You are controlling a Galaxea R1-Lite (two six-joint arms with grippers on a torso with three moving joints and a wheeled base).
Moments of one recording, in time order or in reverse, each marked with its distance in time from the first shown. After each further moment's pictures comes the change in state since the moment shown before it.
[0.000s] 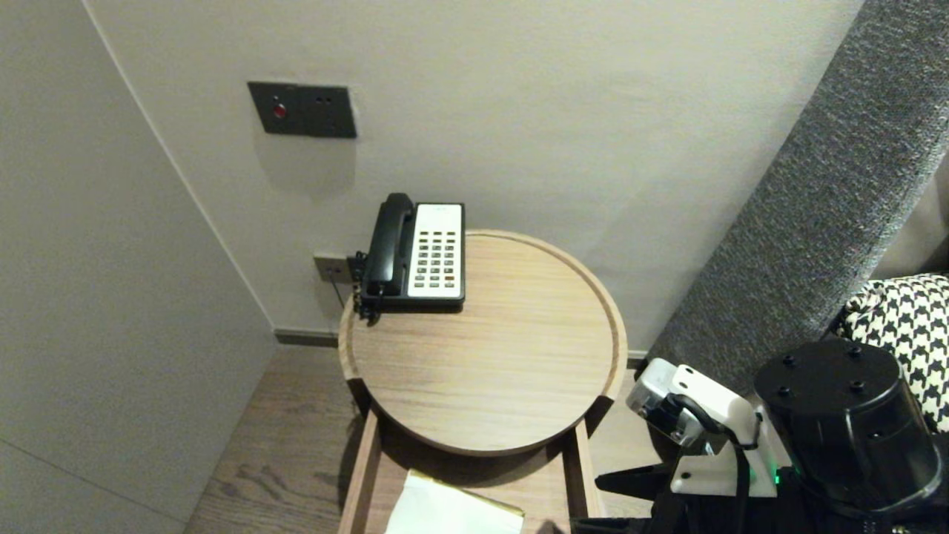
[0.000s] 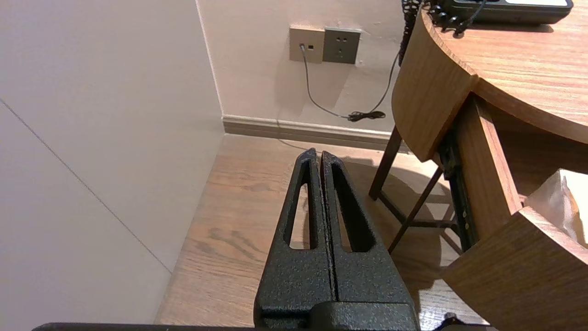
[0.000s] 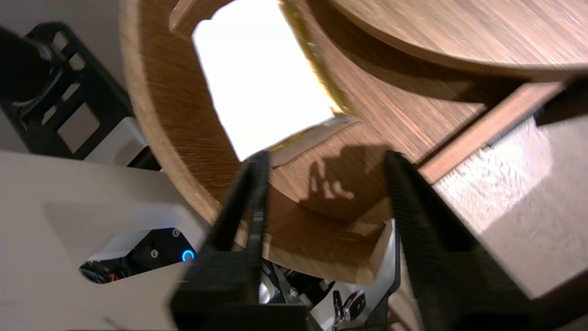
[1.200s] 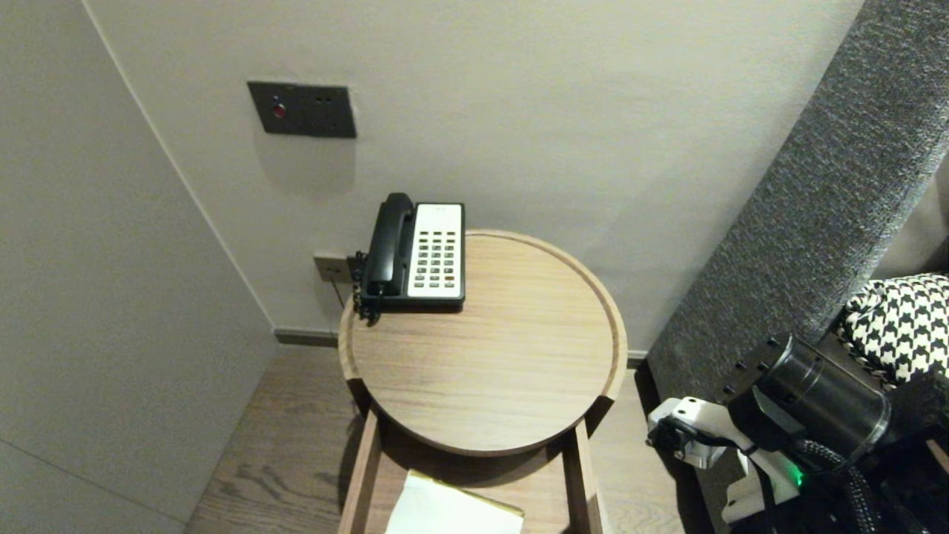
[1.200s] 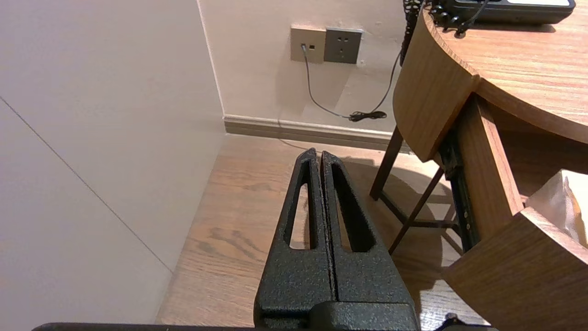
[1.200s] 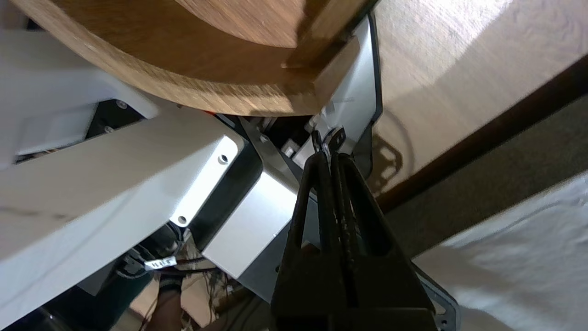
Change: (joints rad) left arm 0.000 0.000 0.000 0.000 0.000 0.000; right arm -0.085 0.068 -0.261 0.745 0.005 -0.010
